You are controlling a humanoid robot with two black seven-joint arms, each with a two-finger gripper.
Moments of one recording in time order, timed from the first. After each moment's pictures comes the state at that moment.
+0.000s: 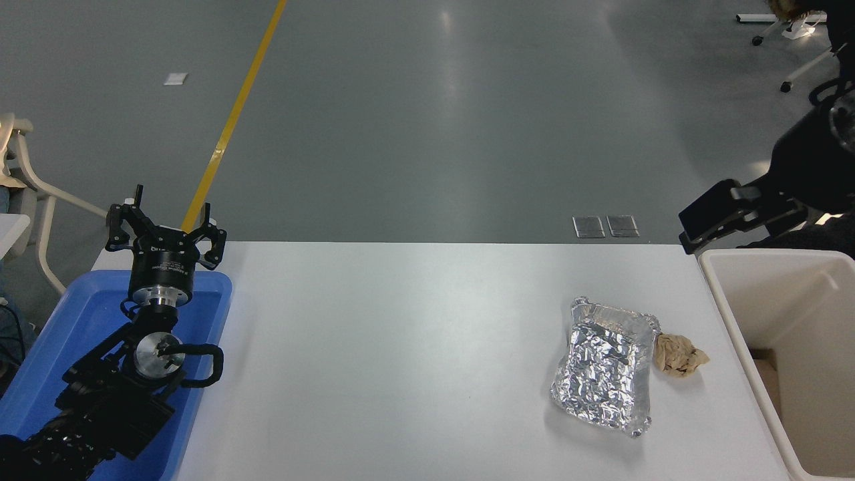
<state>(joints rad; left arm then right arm) -0.61 0.19 -0.96 -0.40 -0.12 -0.55 -0.56 2.52 -0.58 -1.28 1.67 -0.50 0.78 -0.02</state>
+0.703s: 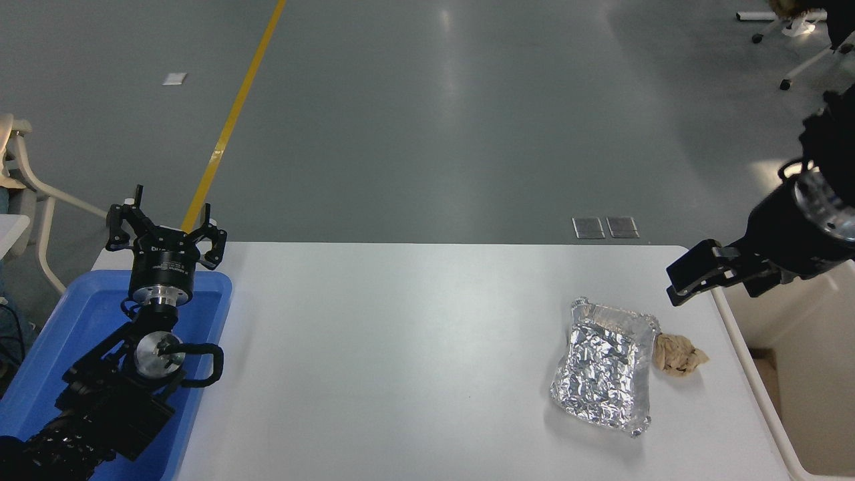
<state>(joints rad) -0.61 0.19 -0.96 -0.40 -0.12 -0.55 -0.56 2.22 -0.63 -1.24 1.59 -0.50 0.63 -0.03</state>
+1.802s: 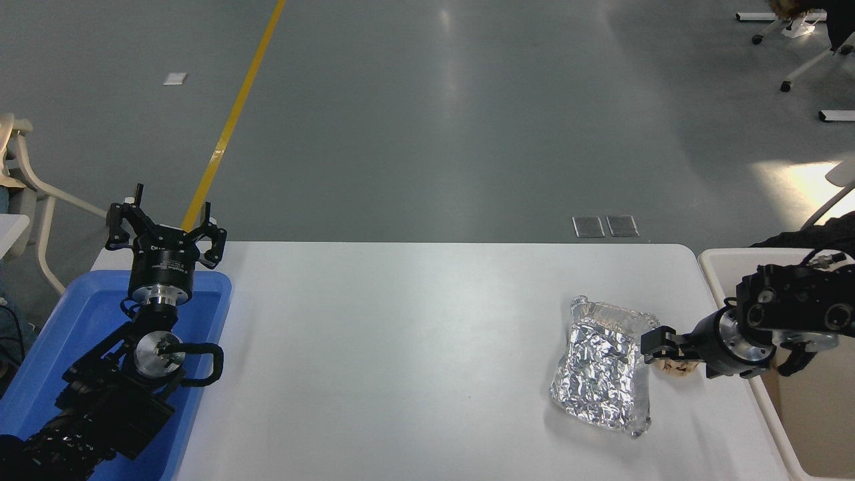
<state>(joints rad) -0.61 0.19 -0.96 -0.40 -0.12 -0.55 -0.56 1.28 -0.52 -0.85 1.09 -0.40 0.22 -0.16</state>
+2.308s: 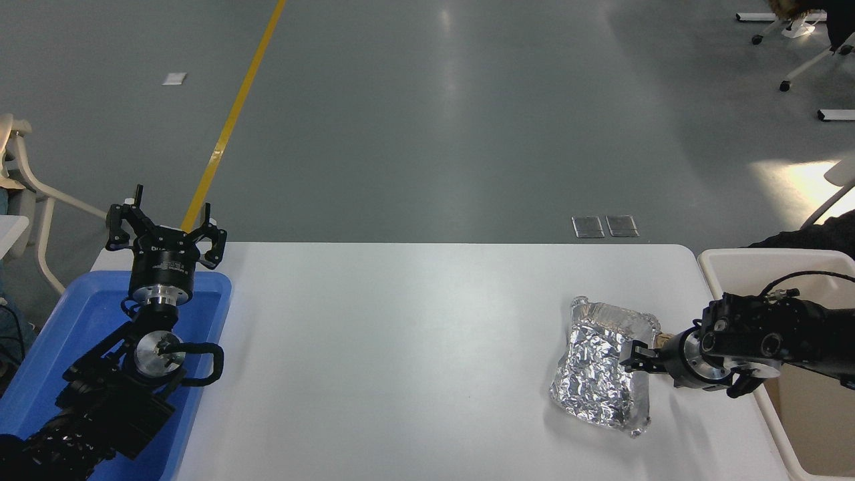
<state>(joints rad) -0.61 0.19 -0.96 -0.40 -0.12 -0.55 -0.56 1.13 -0.41 -0.81 0.94 -0.36 0.15 -0.16</state>
